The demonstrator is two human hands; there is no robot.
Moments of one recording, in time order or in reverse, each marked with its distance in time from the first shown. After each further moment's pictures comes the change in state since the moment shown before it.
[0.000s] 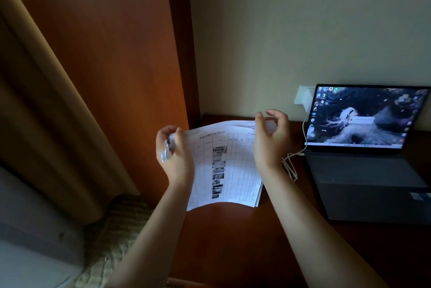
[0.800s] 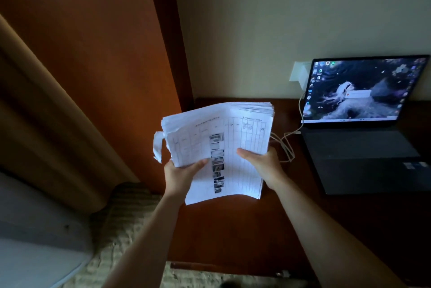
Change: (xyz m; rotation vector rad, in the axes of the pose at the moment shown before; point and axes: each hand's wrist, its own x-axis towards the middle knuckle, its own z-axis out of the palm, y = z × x) left_hand -0.003 -0.084 -0.024 0.068 -0.504 -0.278; right_hand -0.024 0.073 -0.051 -0.125 -0.631 0.545
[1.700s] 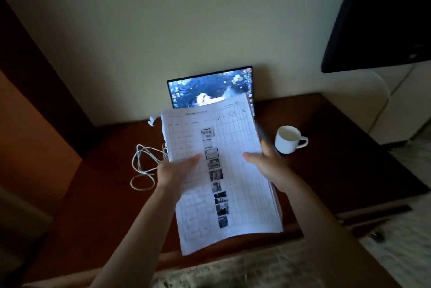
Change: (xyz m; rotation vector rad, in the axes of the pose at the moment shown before) left_hand -0.208 0.077 0.319 0.006 -0.182 -0.281; right_hand -0.136 -0.001 -0.394 -0.033 0.102 -0.075
